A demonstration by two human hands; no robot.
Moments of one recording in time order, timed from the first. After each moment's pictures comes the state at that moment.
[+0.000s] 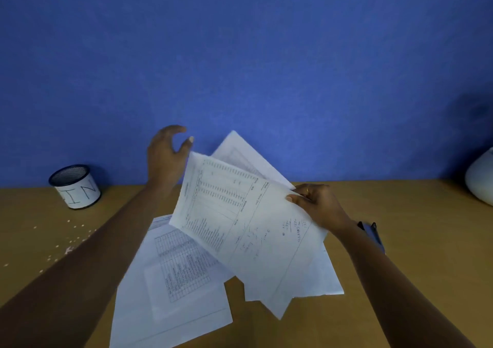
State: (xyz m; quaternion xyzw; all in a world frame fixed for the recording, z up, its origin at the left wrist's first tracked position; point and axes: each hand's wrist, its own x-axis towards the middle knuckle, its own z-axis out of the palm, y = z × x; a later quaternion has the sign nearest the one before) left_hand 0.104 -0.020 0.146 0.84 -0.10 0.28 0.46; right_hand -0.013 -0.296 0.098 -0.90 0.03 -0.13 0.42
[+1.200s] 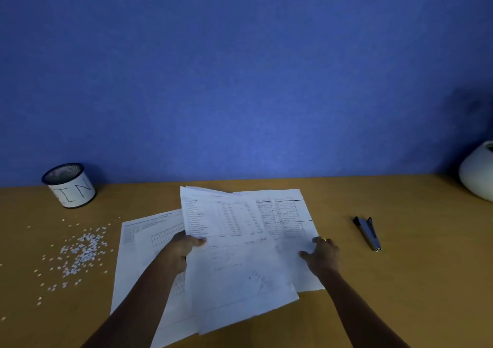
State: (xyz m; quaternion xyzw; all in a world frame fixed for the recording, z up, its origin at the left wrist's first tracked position) left_hand 0.041 -0.019 0.012 0.70 0.15 -0.27 0.64; right_hand -0.053 -0.298 -0.020 -0.90 0.34 0.02 0.26
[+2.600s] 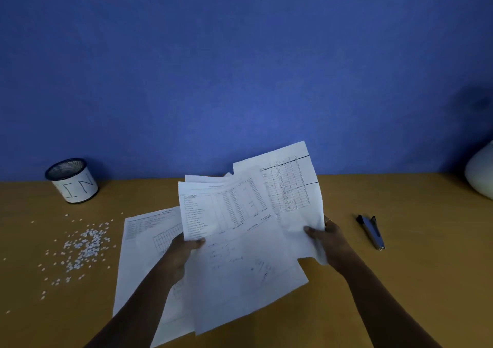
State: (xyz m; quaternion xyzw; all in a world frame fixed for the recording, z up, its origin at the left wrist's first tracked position) left_hand 0.020 -0.011 0.003 0.67 0.09 -0.21 0.71; right_hand -0.040 -0.317 0.000 -0.67 0.27 -0.05 0.69
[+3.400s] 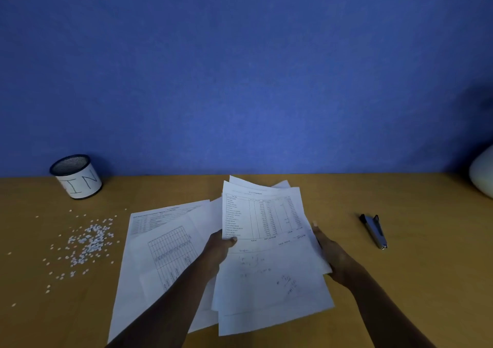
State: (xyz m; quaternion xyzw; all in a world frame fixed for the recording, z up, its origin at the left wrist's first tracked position) left_hand 0.018 -0.074 -0.015 0.75 0.05 -0.24 0.62; right_hand -0.064 -0.306 0.003 -0.64 0.25 0.12 0.71
